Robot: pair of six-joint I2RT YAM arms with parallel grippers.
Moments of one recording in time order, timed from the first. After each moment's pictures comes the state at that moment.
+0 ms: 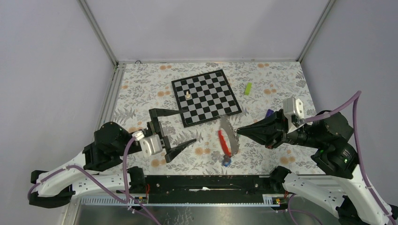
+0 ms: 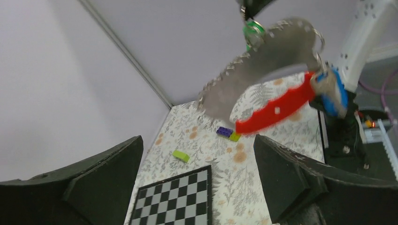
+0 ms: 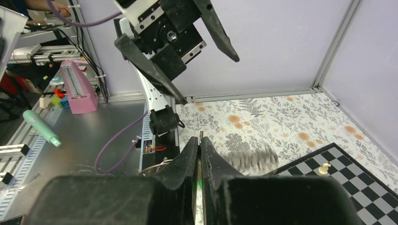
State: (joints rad) left arm -1.22 0.64 1.02 -0.22 0.16 0.54; right arm 0.81 0.67 1.24 -0.42 -0.61 0.08
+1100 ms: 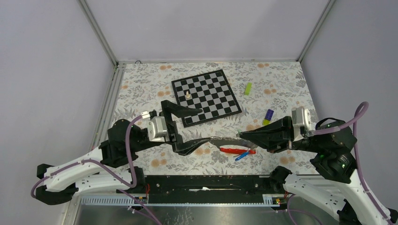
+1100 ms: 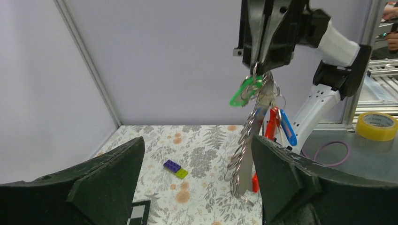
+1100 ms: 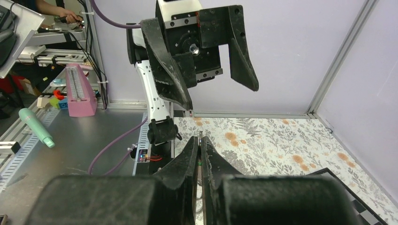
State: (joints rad) left arm -1.22 0.76 0.97 0.09 0.15 0.13; right arm 0.81 0.59 1.14 -0.30 -0.65 0.04
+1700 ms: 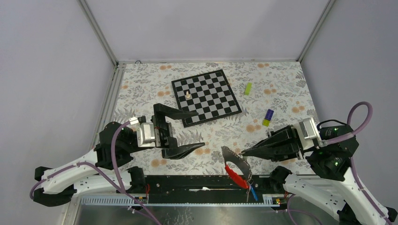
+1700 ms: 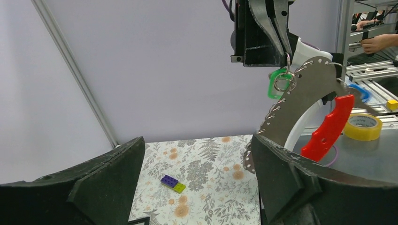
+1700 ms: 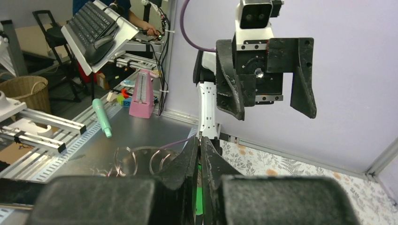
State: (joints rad) left arm -1.22 0.71 0.96 0.13 0.24 0.15; right arm 0.81 0.58 1.07 -0.01 -0.93 0.21
